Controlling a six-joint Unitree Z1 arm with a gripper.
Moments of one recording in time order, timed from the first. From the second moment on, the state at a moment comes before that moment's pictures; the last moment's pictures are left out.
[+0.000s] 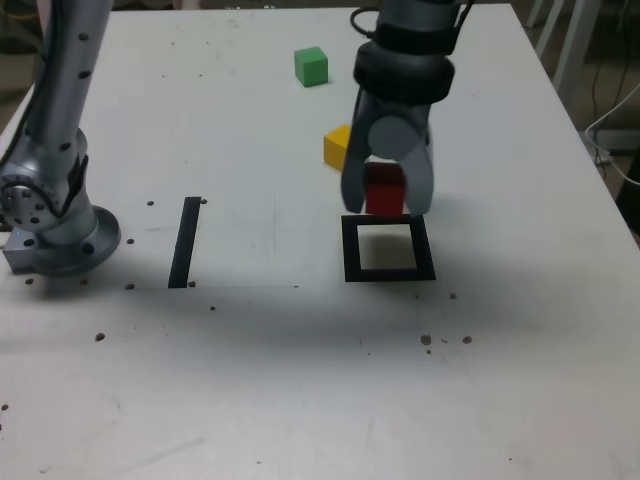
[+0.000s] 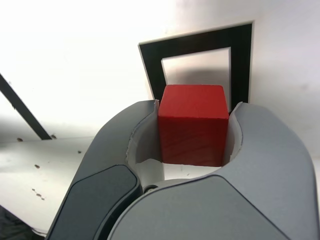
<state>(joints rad) 0.00 2.05 -1.64 1.32 -0.07 0.14</state>
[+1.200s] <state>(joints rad) -0.03 2.07 -1.48 1.12 -0.11 0.09</state>
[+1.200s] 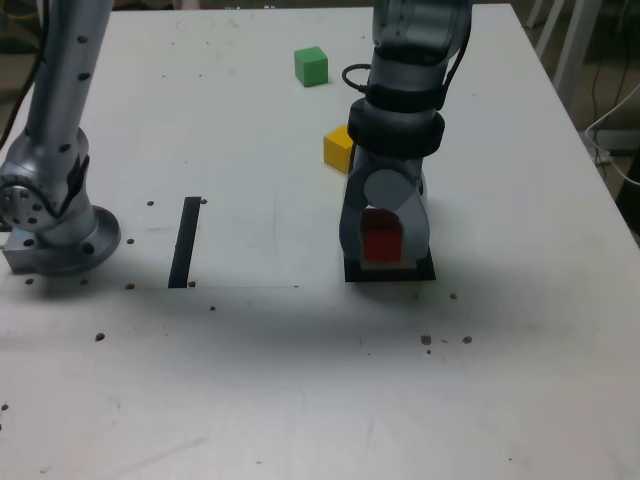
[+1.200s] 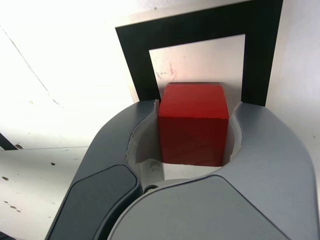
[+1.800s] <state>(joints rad) 0.00 2.09 -1.48 1.09 -0.10 0.11</state>
